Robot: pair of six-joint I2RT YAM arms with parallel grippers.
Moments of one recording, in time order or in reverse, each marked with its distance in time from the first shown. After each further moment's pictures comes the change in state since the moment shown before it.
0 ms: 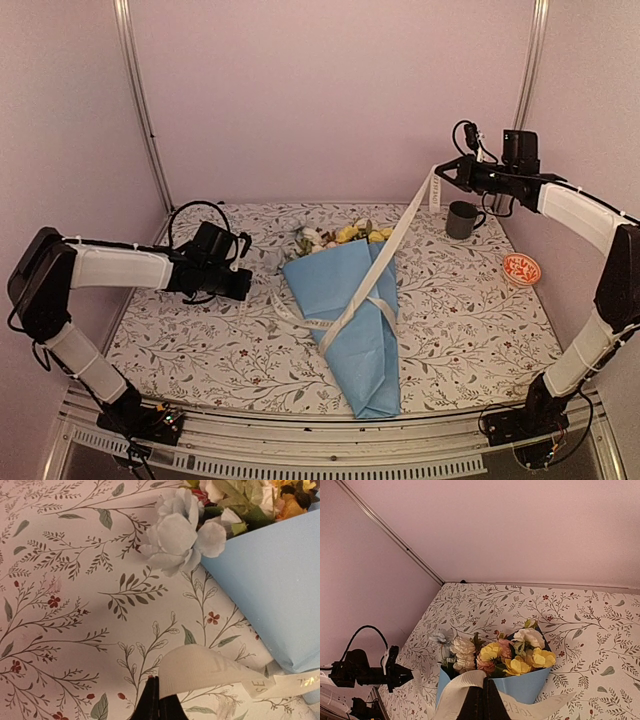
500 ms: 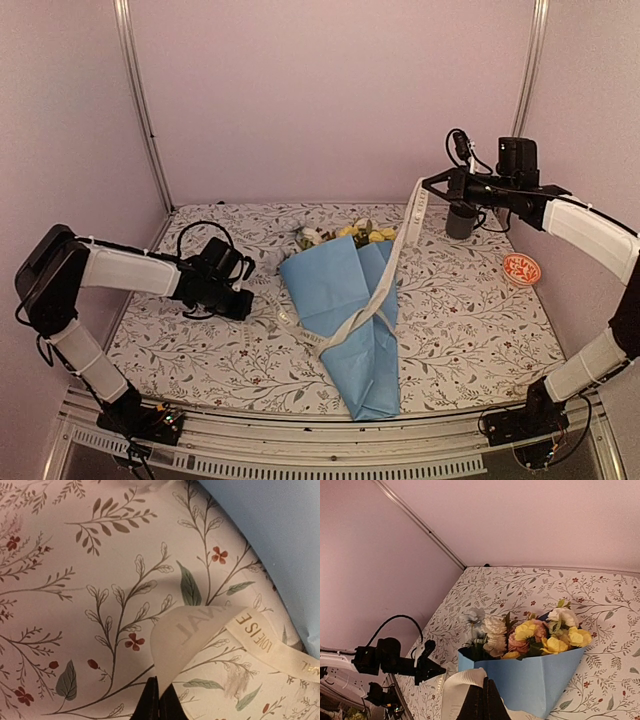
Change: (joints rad) left arm -0.026 0.046 -0.051 -0.076 0.068 -0.040; right arm 0.127 -0.170 -0.154 -0.009 -0.017 0.043
